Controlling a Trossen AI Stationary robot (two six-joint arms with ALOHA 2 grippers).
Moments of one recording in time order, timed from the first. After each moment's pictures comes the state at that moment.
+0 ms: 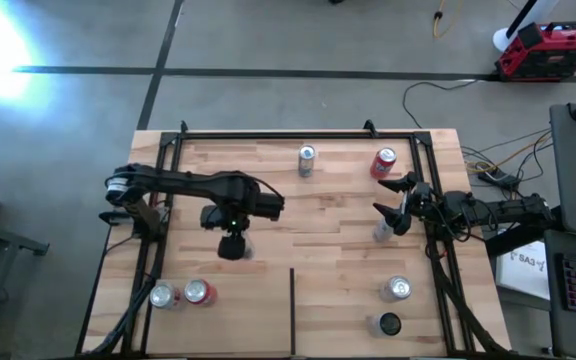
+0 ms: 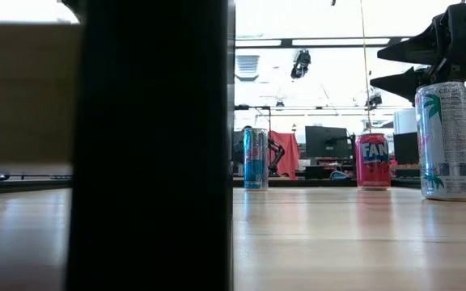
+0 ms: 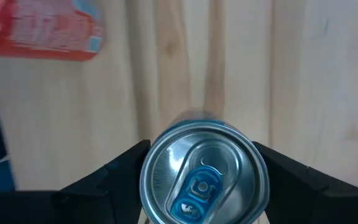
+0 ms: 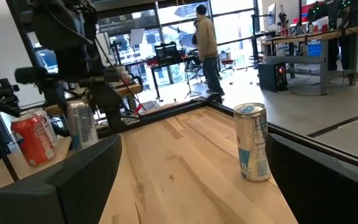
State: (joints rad) left arm -0.08 1.77 1.65 -1.54 0.21 -3.14; right arm 0.08 0.08 0.04 0.10 0.39 0.17
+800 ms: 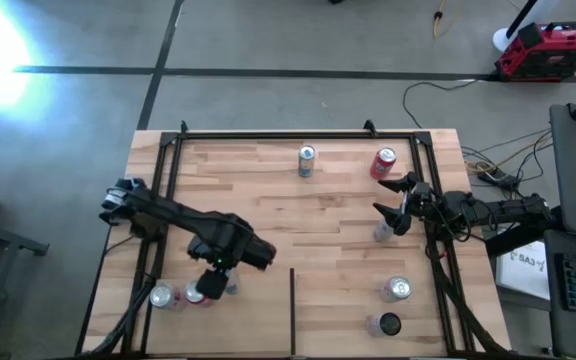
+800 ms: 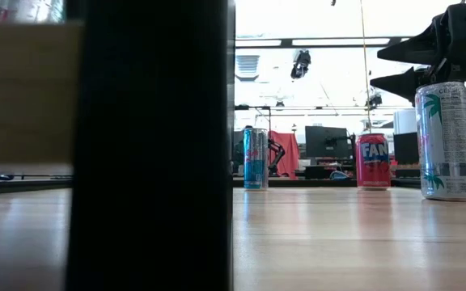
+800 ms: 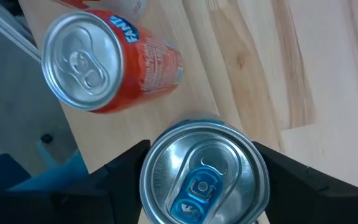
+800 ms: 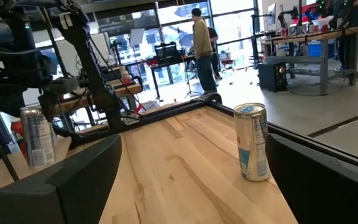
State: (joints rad) left arm -0.36 1.80 1.70 -1.57 0.25 -3.14; right arm 0.08 0.08 0.04 0.10 0.39 0.18
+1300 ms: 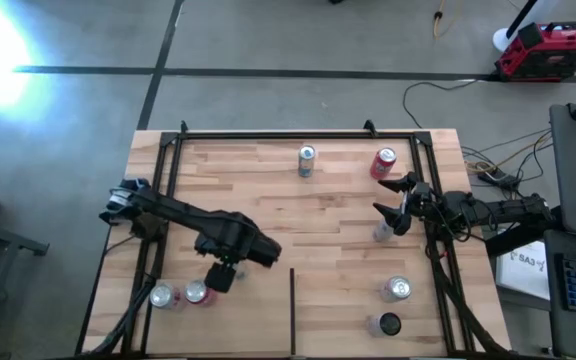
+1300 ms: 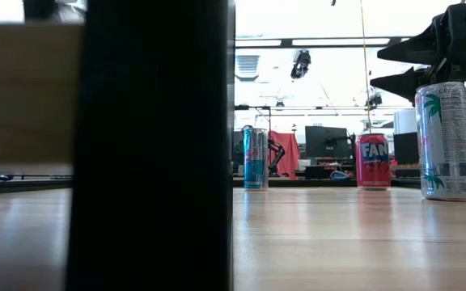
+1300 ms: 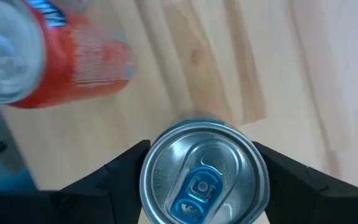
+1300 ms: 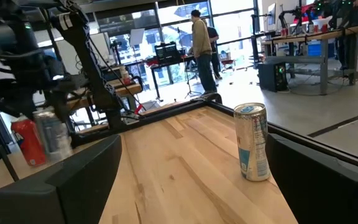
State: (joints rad) left arm -0.32 1.83 1.70 -1.57 0.11 -3.14; right arm 0.08 0.08 0.04 0.10 0.39 0.17
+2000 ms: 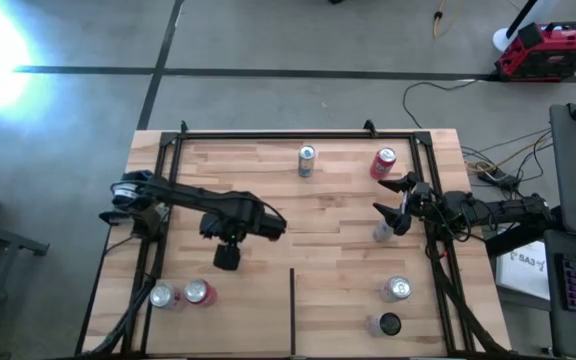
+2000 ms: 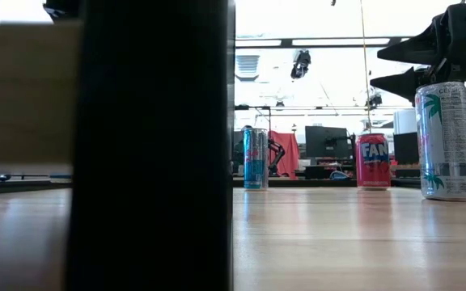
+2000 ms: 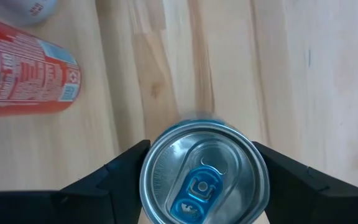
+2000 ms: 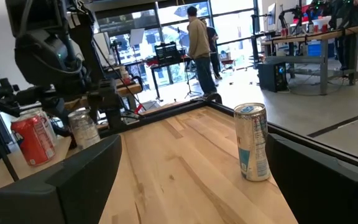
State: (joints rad) left arm -0.15 1.84 1.58 -1.57 0.09 -3.14; right arm 0.08 0.08 0.04 0.10 0.39 0.17
